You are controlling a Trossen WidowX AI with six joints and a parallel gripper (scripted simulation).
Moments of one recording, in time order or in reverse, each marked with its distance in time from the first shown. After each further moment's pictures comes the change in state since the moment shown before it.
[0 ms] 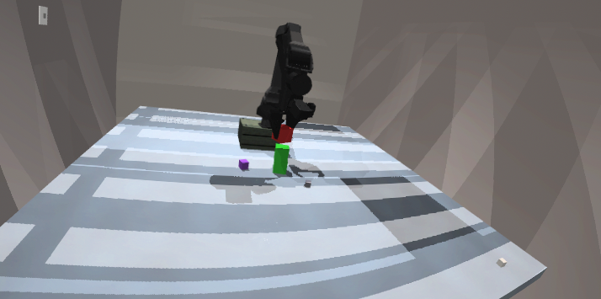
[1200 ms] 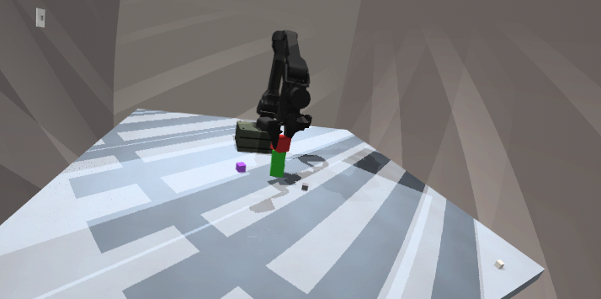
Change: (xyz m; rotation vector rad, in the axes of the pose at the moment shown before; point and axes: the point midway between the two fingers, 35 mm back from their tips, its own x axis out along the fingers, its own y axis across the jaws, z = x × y) arm 0.035 0.032 -0.020 -0.001 -0.008 -0.003
